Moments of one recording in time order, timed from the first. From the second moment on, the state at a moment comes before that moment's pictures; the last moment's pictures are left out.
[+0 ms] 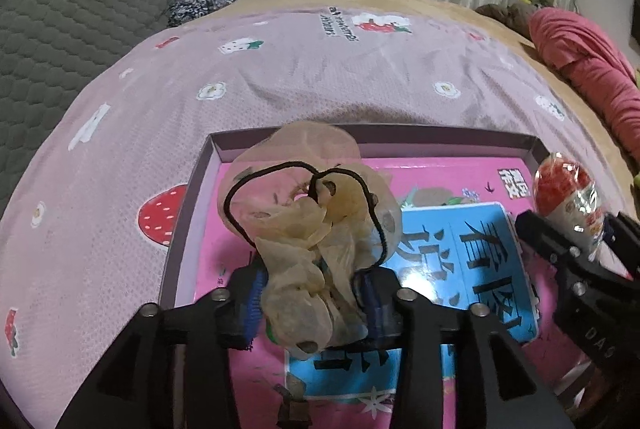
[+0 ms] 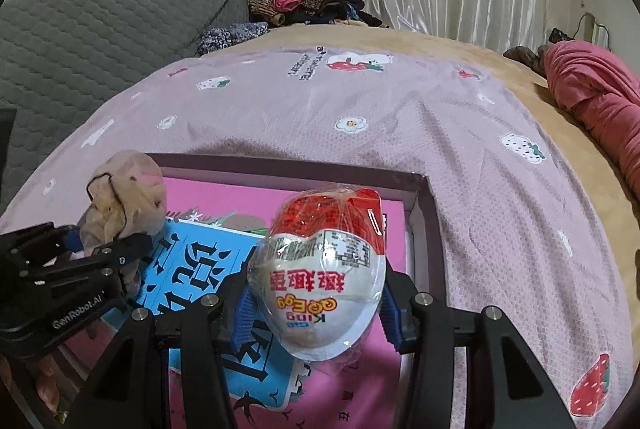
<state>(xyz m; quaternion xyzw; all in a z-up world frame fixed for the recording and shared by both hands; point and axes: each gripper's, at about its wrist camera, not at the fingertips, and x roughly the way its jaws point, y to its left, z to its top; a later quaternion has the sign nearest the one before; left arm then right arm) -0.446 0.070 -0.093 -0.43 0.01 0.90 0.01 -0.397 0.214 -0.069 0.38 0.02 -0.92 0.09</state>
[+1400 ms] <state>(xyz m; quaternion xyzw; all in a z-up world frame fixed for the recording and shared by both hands) -0.443 0.037 -0.073 -0.41 -0.06 0.91 0.01 -0.385 0.222 -0.042 0.35 -0.02 -0.93 0.09</state>
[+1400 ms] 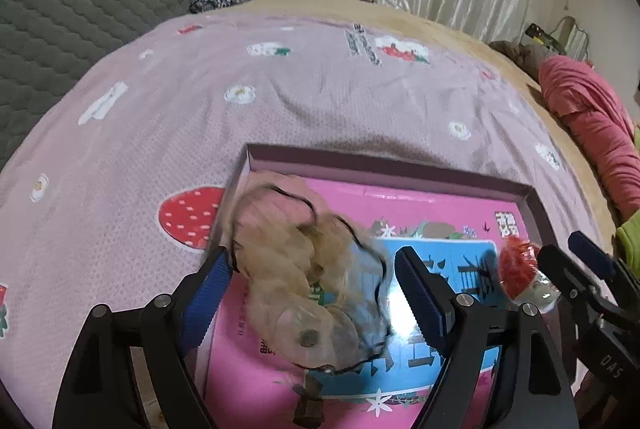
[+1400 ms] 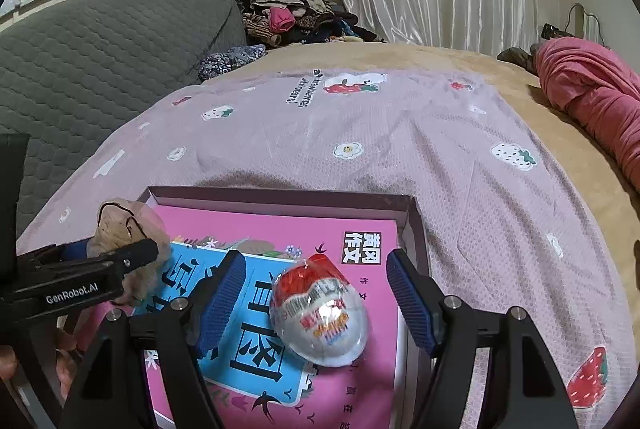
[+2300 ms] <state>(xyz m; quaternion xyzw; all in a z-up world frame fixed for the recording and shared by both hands) -0.362 0.034 0.007 -0.33 -0.03 0.94 0.00 -0.299 0.225 0.062 0.24 -0.01 -0.96 0.11</state>
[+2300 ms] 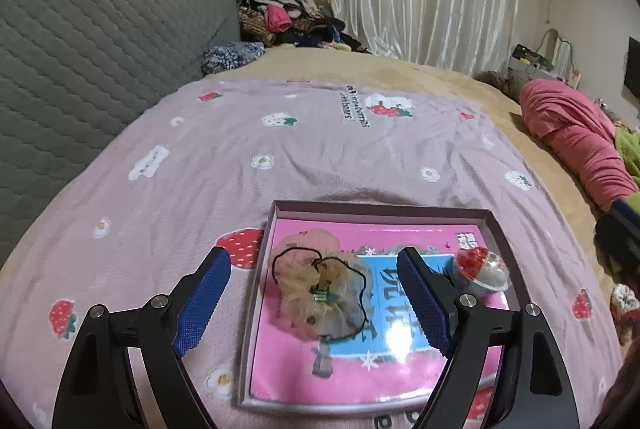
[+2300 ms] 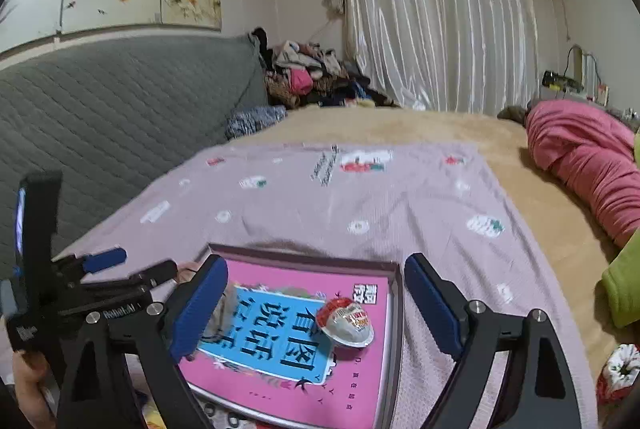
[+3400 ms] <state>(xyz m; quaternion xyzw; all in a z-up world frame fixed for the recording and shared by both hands) -0.159 0.009 0.086 -0.34 -0.03 0.94 -0.02 -0.113 0.204 0.128 0.25 0.04 -0.96 0.10</state>
